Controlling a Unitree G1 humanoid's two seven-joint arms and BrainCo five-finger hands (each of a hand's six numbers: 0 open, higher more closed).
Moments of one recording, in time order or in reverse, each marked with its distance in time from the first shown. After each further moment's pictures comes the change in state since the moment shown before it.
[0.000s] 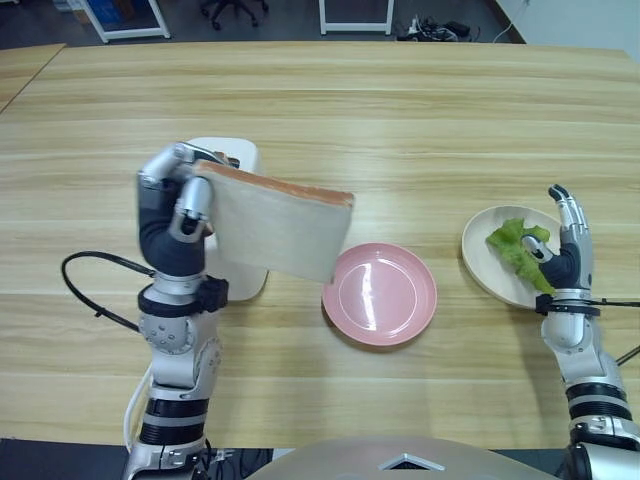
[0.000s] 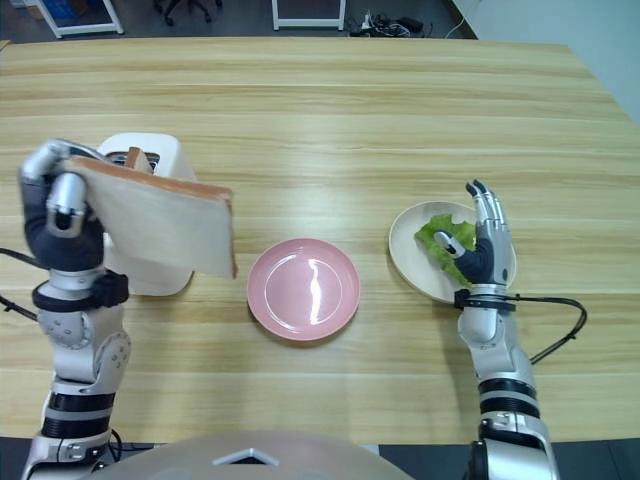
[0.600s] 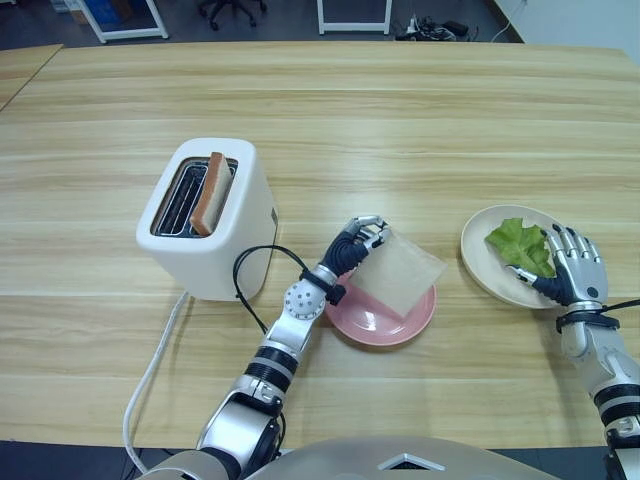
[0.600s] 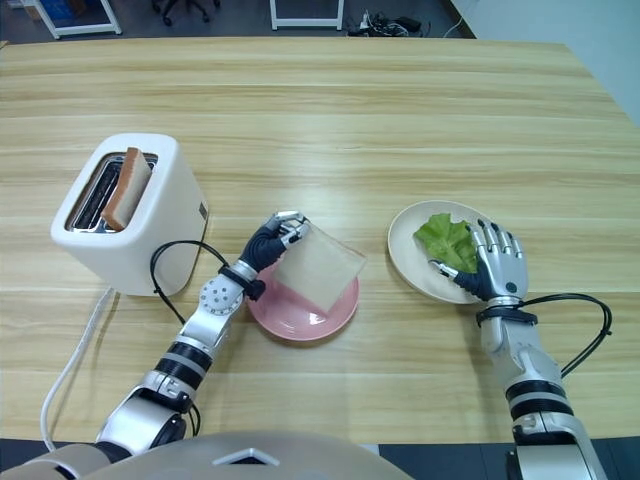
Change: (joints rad) left arm -0.304 -0.306 -0.199 0.845 0.399 0.122 0.008; right arm -0.011 -0.133 0.268 0.106 -0.144 0.320 -0.024
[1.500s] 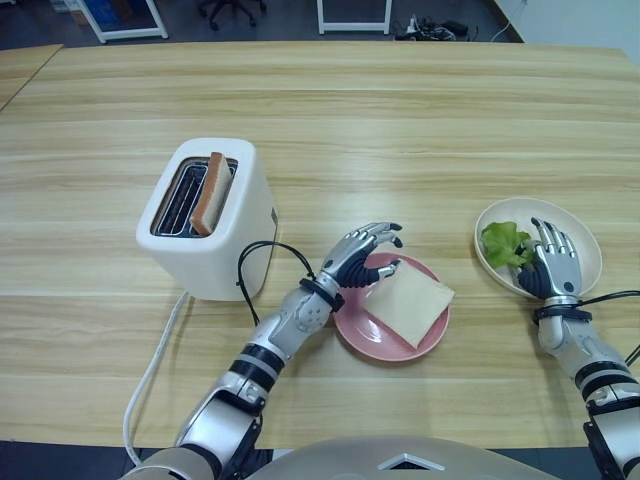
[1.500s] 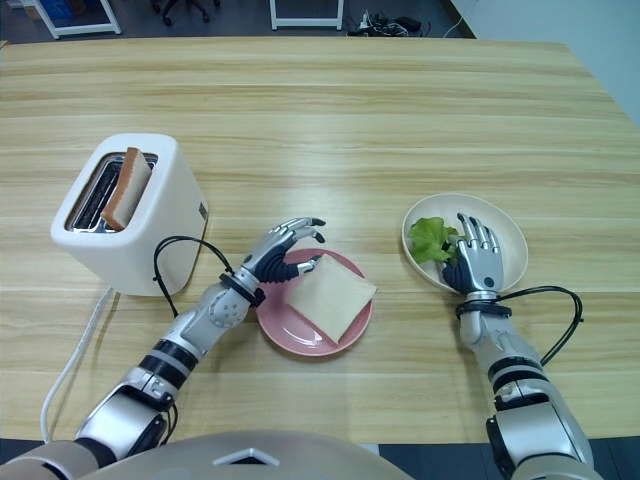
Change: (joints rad) left arm 0.019 0.166 -0.138 -0.185 0.643 -0.043 0.358; right arm -0.177 0.035 0.161 0.295 0.103 -0.164 -0.232
